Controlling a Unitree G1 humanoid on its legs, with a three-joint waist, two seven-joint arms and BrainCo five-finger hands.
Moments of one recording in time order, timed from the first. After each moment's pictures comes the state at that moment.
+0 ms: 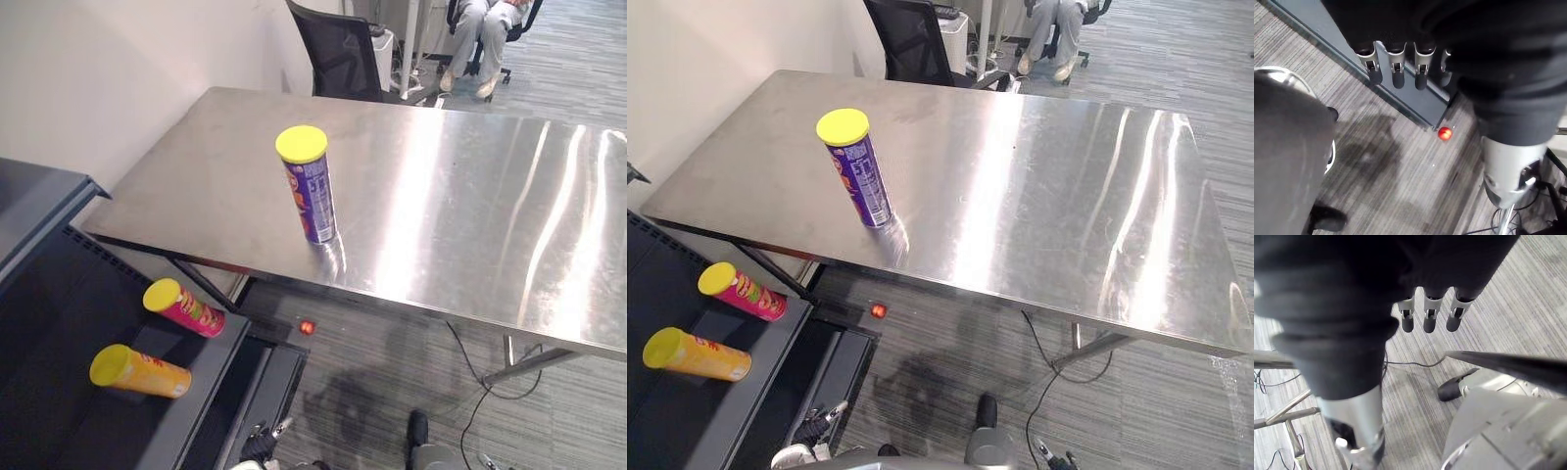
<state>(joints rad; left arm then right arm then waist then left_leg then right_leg) 0.07 0.05 0.23 1.11 -0.13 -0.16 -0.02 0.11 -0.07 -0.55 1.15 0.27 -0.14 0.05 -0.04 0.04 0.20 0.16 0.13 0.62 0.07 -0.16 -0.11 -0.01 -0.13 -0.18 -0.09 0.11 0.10</state>
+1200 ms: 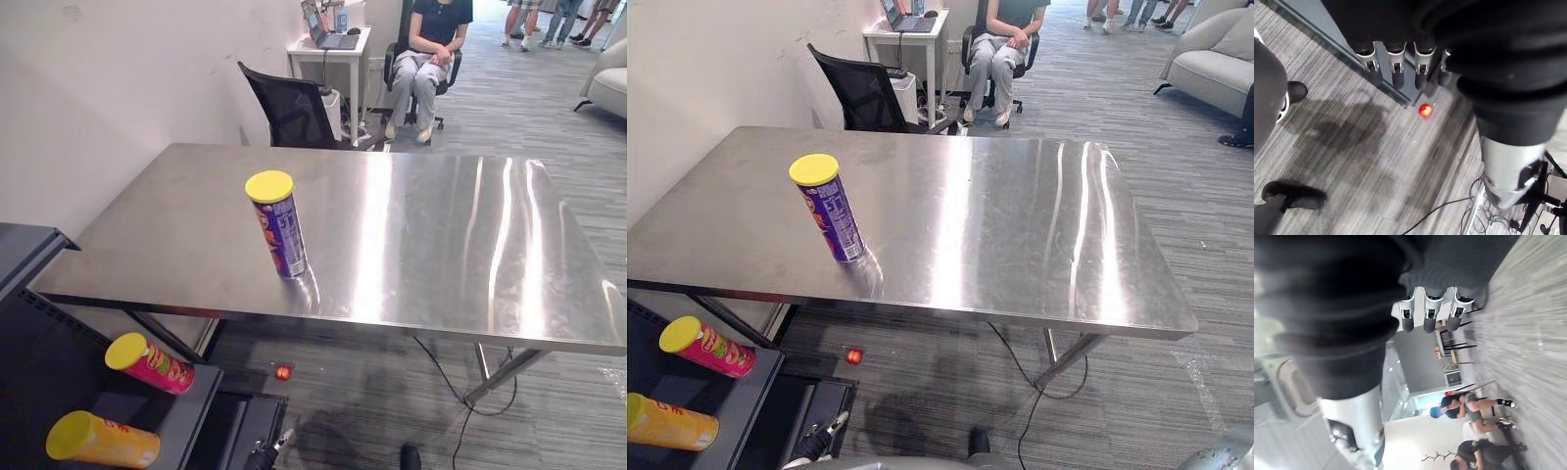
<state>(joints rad) 0.10 -0.04 0.34 1.08 -0.06 -0.16 -0.01 -0.02 -0.27 -1.12 0.16 0.31 -0.27 -0.37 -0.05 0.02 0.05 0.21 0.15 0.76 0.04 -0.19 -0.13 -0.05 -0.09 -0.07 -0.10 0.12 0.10</state>
